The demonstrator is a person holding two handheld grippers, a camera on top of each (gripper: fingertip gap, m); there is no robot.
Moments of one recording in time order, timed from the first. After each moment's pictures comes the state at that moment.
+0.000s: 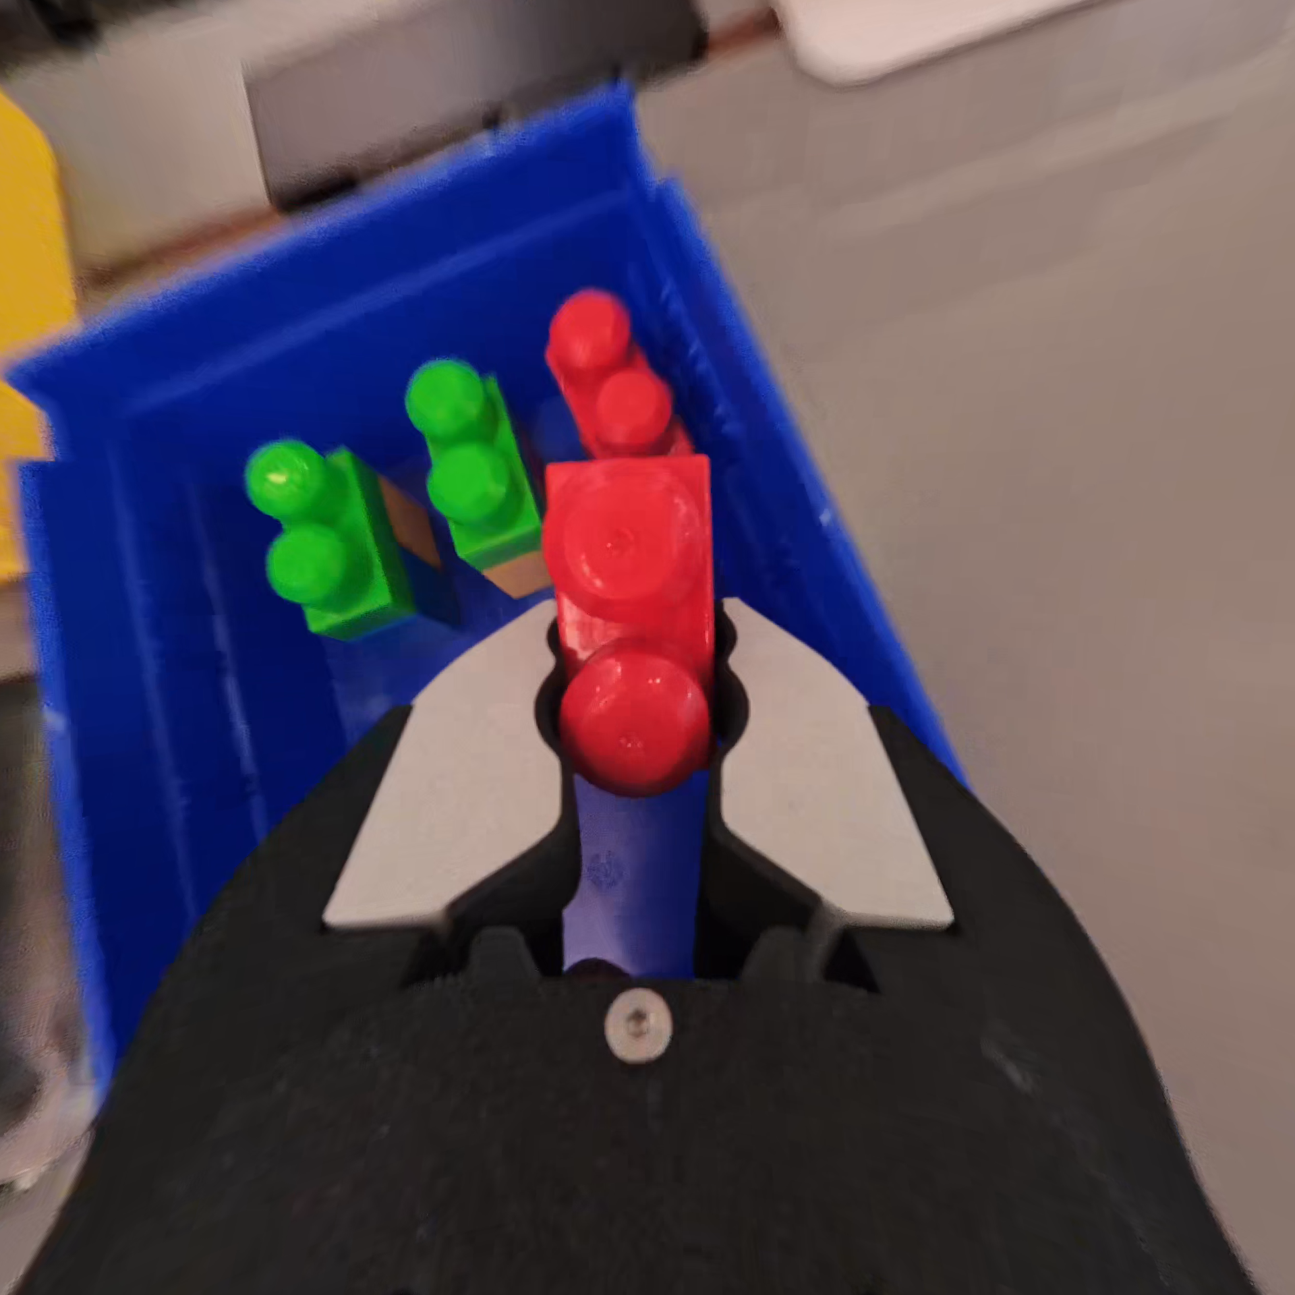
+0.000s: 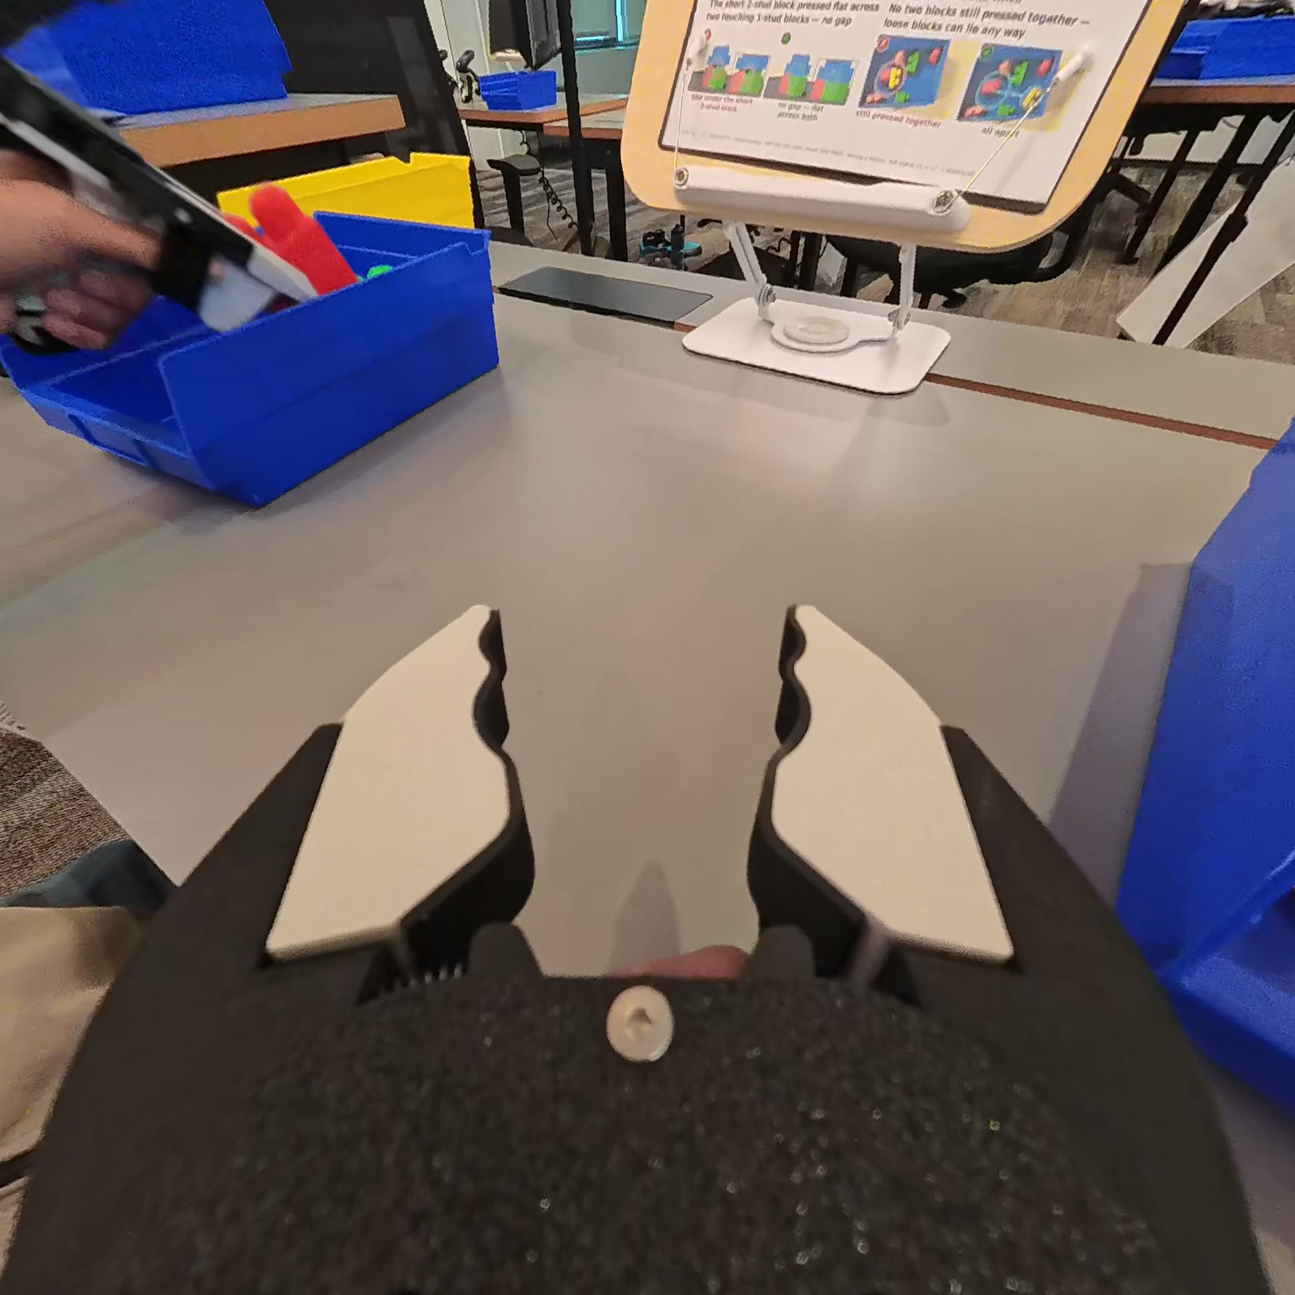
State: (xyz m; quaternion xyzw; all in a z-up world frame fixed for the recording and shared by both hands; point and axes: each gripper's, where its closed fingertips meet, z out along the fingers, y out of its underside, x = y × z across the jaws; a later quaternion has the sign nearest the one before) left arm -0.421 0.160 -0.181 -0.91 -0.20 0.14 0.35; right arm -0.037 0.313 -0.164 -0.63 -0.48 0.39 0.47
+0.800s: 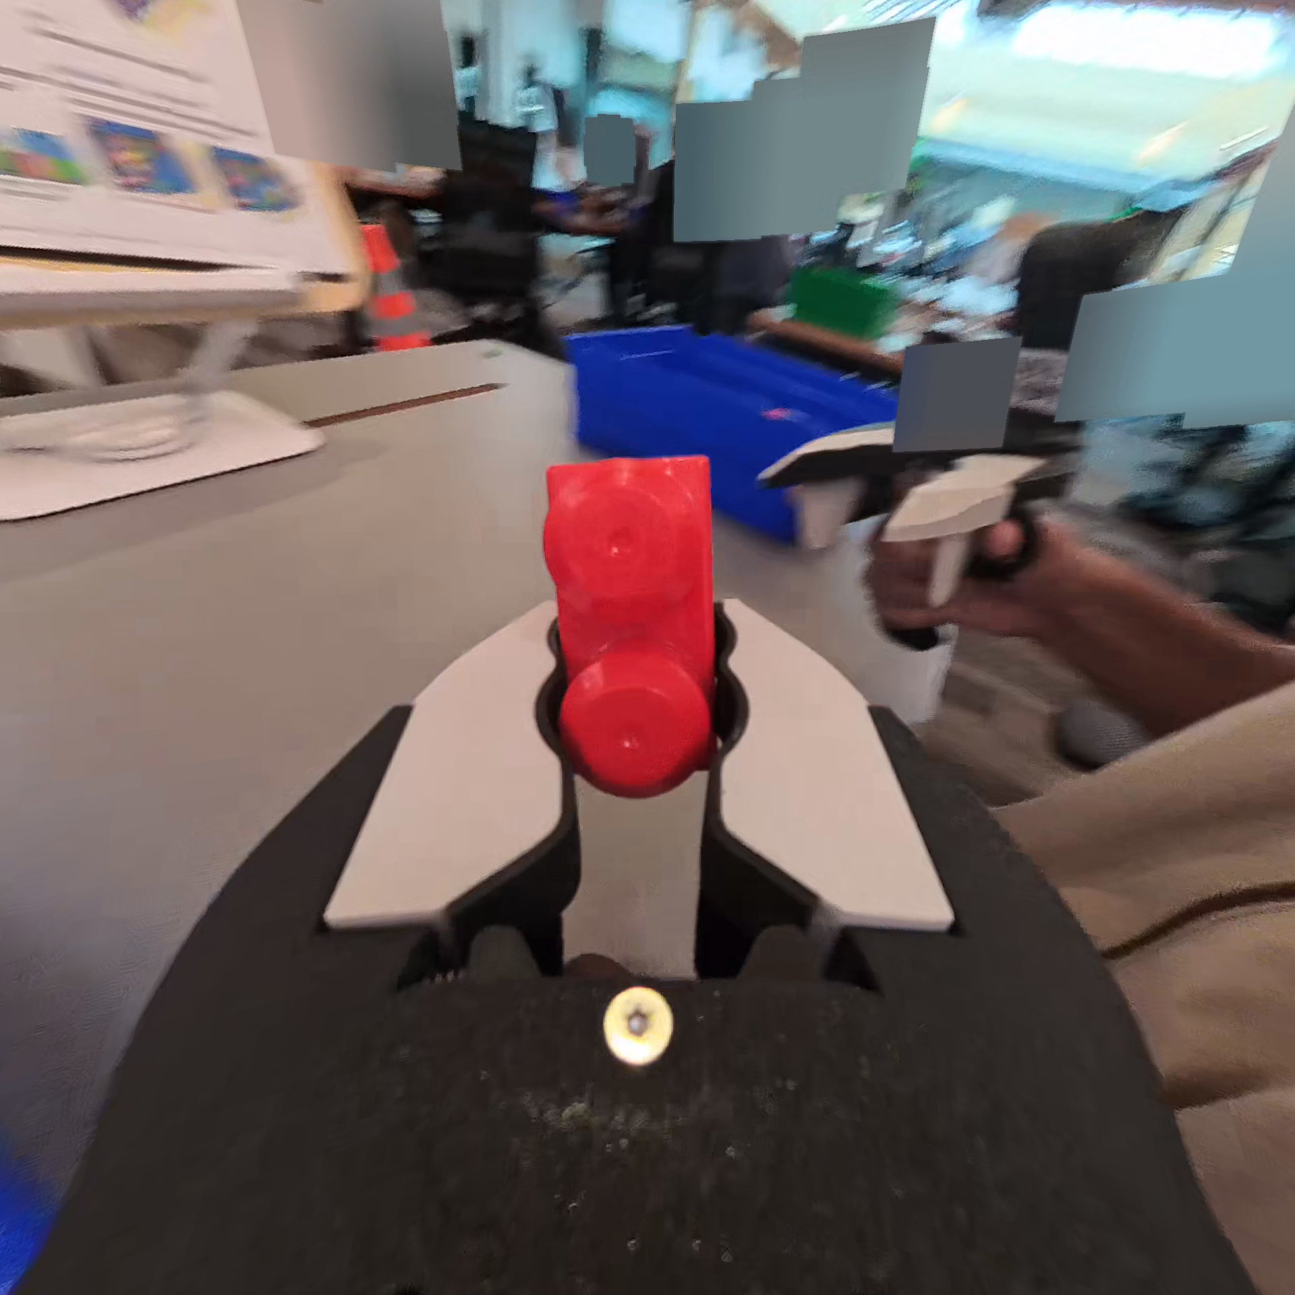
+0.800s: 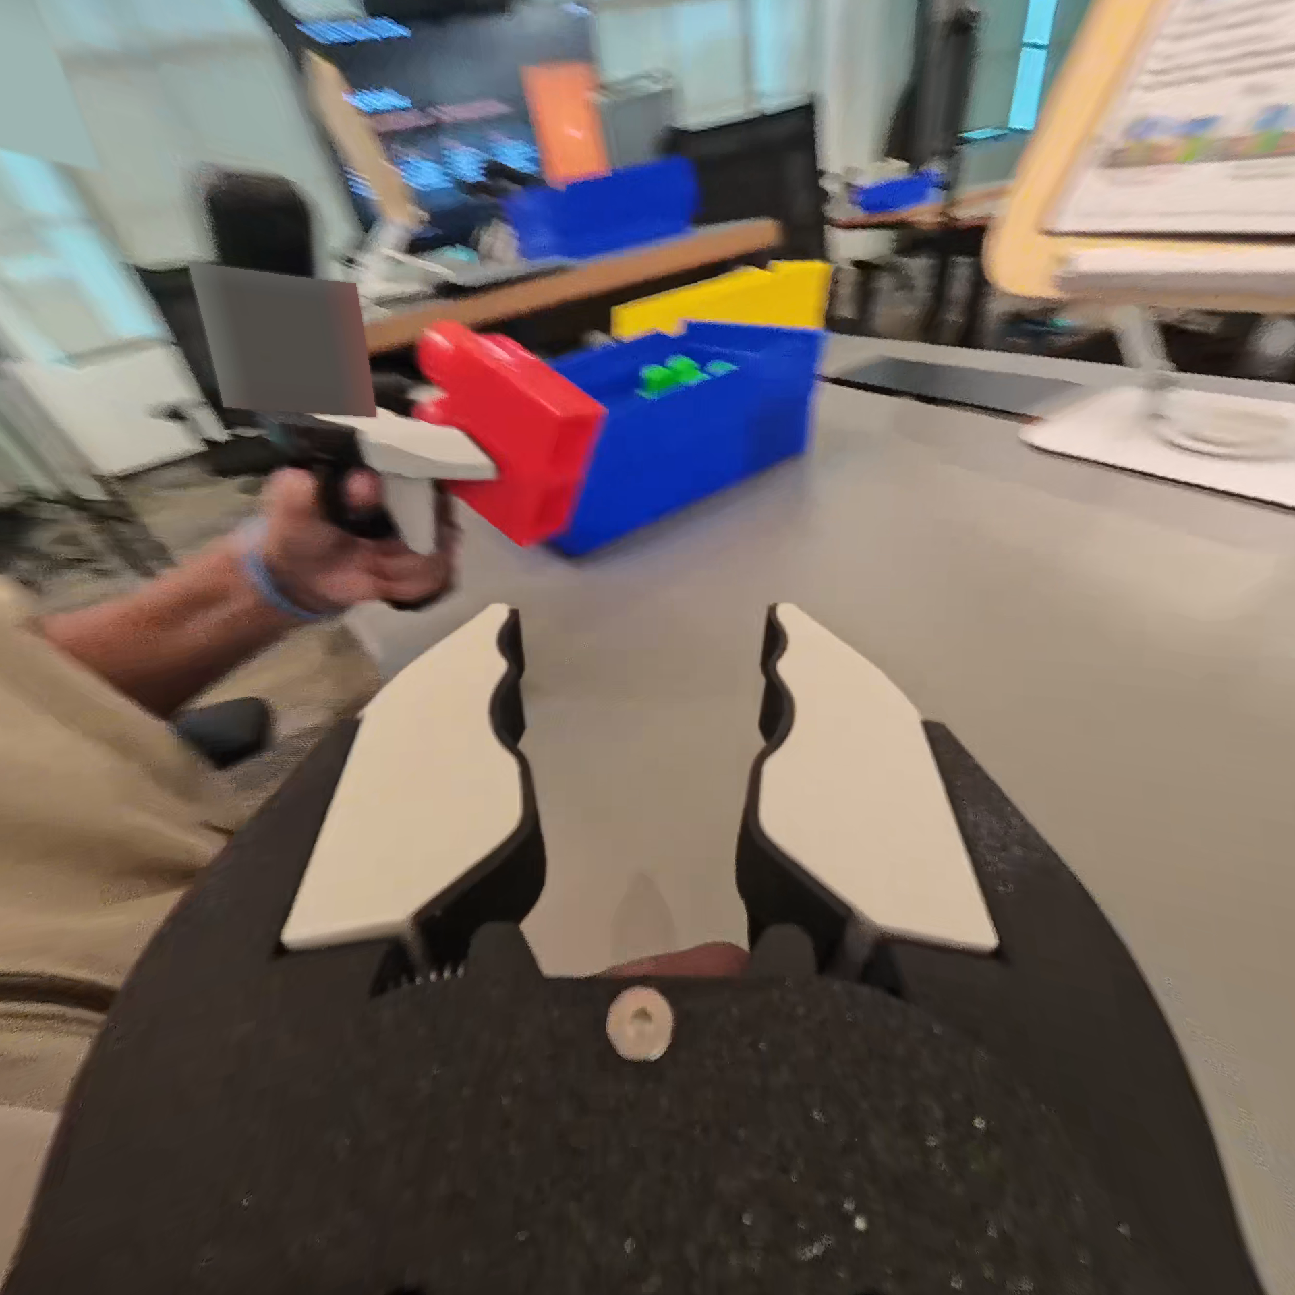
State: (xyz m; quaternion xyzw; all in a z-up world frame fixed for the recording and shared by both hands) left arm -0.156 0.177 -0.133 -0.75 0.04 -0.15 0.65; right arm -0.068 0.248 -0.137 -0.48 -0.55 0.58 0.34
